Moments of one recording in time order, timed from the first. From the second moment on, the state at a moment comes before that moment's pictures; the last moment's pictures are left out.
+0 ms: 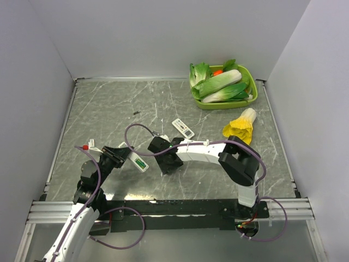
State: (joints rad) left arm -0.20 0.24 0.02 0.15 0.24 -1.18; right arm 1.06 1.89 1.25 -0.66 0.18 0.56
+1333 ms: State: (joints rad) left arm -0.20 0.21 0.02 0.14 0.24 -1.18; right arm 1.06 1.89 1.24 -0.61 0.19 0.57
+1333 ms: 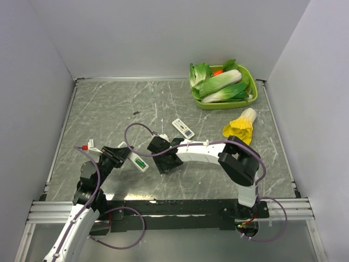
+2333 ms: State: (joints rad) left arm -0.20 0.22 0.02 0.15 0.24 -1.18; right arm 1.01 1.81 1.14 -0.59 0.26 0.54
